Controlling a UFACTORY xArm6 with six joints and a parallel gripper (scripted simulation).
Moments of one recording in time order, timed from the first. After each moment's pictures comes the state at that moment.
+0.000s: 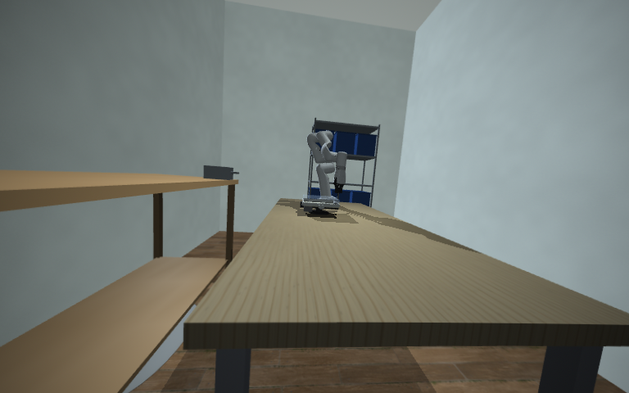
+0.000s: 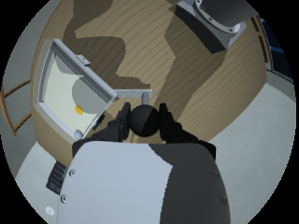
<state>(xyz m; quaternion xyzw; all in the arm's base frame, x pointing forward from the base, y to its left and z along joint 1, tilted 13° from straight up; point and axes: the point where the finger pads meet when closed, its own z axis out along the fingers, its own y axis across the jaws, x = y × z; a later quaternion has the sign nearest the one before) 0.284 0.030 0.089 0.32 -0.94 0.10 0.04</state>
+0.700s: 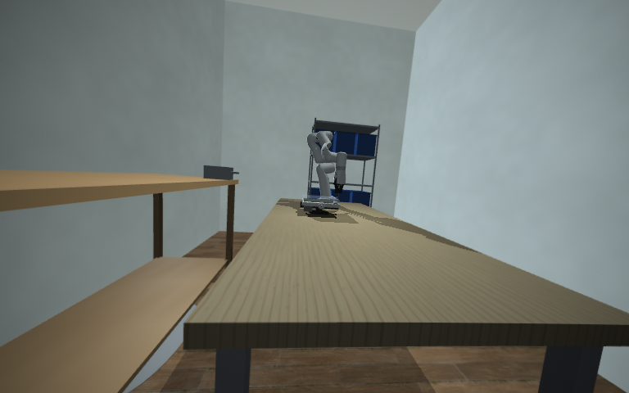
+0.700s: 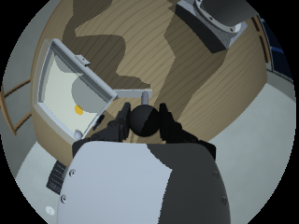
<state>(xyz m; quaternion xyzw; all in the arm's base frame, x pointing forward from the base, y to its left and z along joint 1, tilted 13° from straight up) 0.284 0.030 0.087 0.32 -0.94 0.10 0.04</state>
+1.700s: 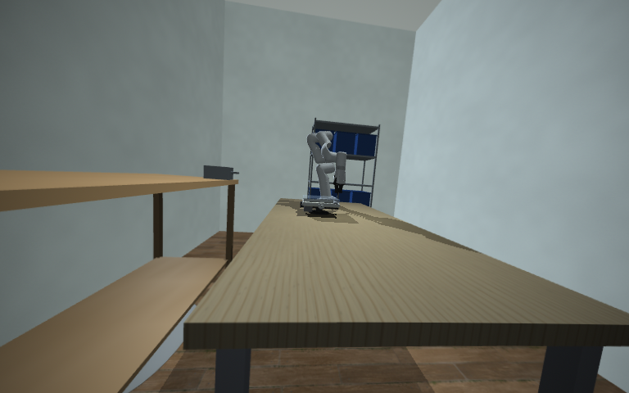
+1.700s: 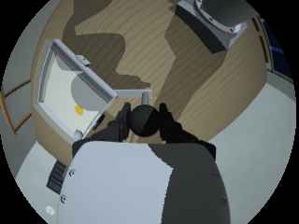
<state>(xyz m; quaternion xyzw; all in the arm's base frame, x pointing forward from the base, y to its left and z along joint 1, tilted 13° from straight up) 0.283 0.029 0.088 0.32 -0.94 0.10 0.04</state>
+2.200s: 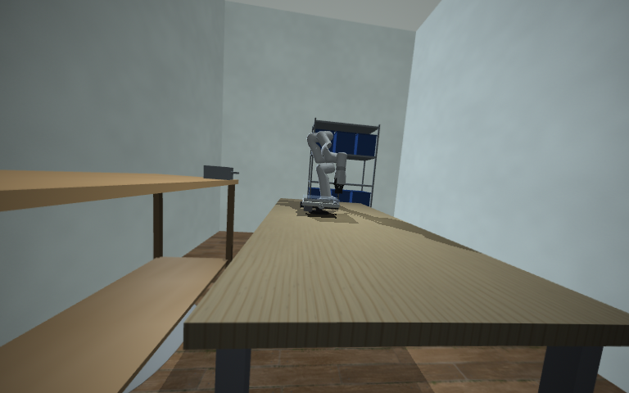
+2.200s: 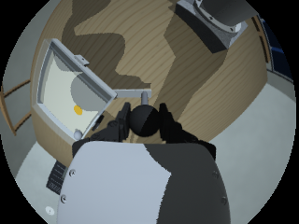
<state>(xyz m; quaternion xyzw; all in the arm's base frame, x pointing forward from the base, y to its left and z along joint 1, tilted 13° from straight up) 0.284 0.031 0.084 0.32 -0.94 0.10 0.04</state>
